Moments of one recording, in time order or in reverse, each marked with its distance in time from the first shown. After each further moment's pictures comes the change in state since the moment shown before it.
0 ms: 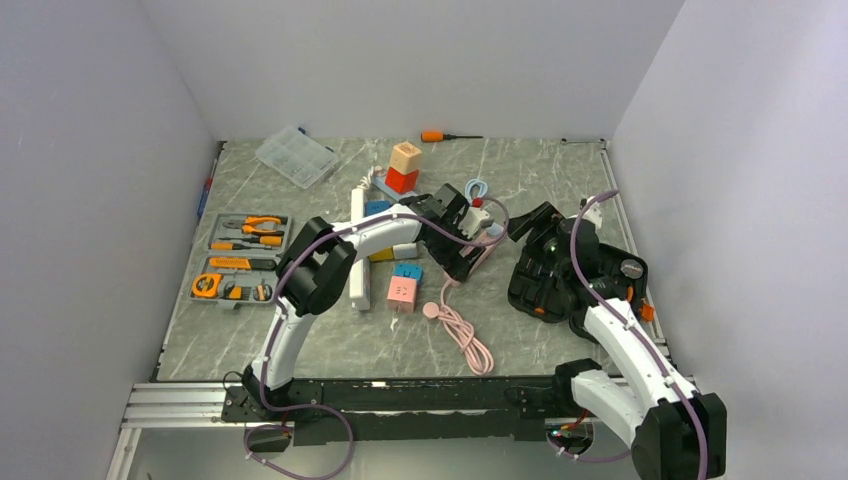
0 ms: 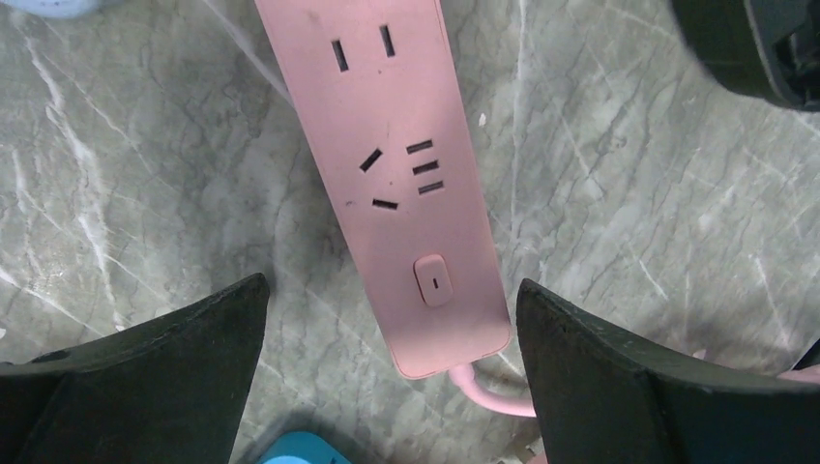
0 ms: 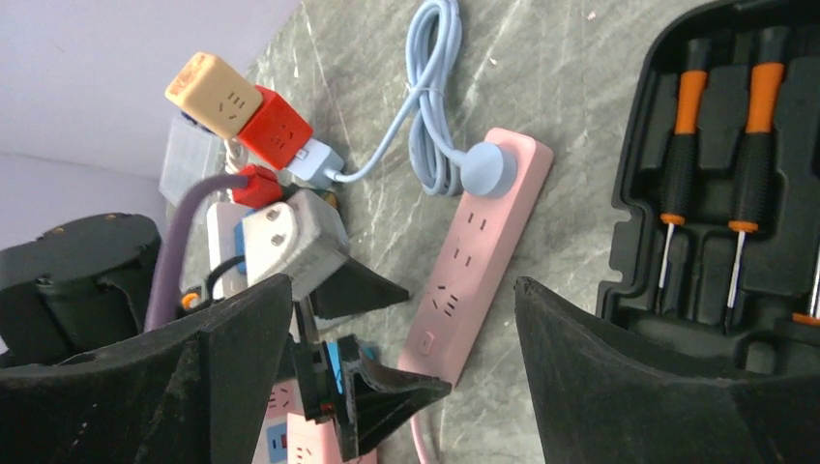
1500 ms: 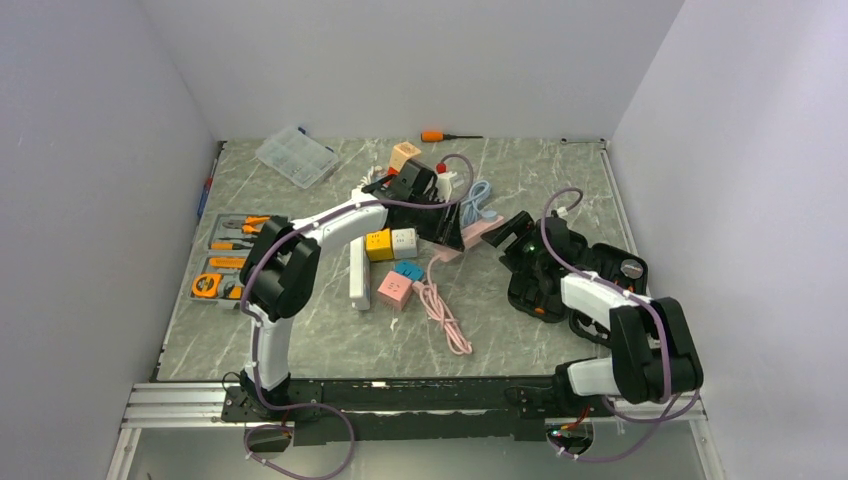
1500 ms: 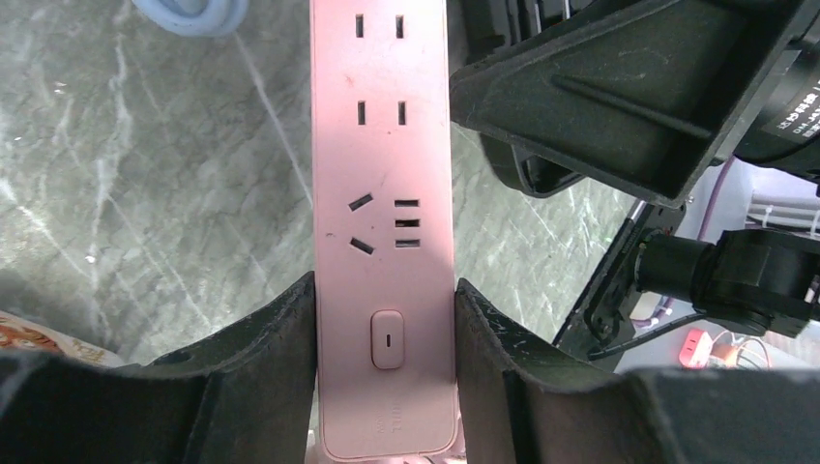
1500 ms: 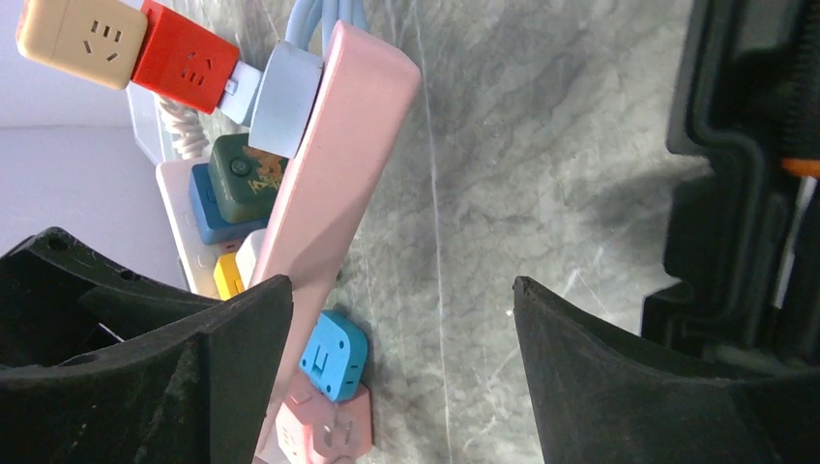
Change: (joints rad) left arm 0.120 -0.187 -0.134 0.196 0.258 -0.429; right arm -0.005 0.389 -0.074 0.268 -0.202 0.175
